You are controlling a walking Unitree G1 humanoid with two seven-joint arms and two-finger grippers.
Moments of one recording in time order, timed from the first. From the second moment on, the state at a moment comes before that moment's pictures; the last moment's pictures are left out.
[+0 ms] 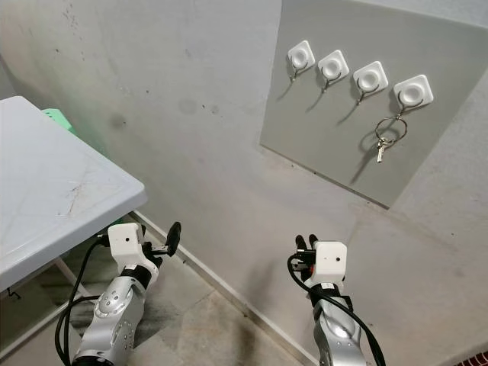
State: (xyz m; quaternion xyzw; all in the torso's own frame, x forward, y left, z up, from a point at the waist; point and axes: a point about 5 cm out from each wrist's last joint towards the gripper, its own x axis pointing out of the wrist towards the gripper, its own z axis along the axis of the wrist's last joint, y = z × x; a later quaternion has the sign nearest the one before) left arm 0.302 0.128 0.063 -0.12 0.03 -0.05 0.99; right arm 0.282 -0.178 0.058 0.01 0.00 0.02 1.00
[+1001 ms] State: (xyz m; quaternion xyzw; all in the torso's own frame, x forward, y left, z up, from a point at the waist) left arm 0.296 0.113 0.064 -0.08 0.00 -0.10 0.99; right arm 0.277 -0.179 0.054 -0.03 0.00 0.02 1.00
